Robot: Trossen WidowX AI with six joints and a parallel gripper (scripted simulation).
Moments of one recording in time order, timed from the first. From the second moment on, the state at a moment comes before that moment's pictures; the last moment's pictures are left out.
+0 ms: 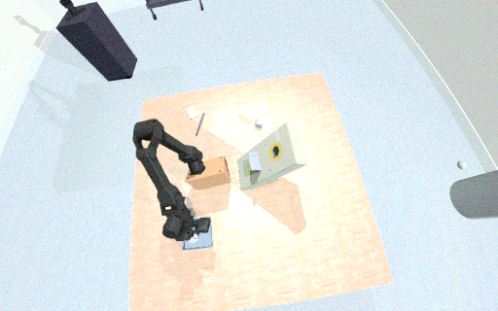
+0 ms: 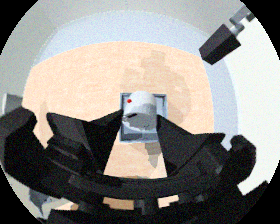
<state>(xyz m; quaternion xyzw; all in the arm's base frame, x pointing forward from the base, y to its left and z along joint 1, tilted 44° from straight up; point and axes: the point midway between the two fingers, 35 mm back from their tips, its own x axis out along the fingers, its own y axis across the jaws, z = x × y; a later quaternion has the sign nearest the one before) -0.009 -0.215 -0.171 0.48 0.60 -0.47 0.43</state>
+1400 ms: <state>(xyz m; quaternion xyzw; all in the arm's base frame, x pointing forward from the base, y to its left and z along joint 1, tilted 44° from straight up) -0.049 -0.150 -0.233 0.48 0.61 -0.50 0.39</state>
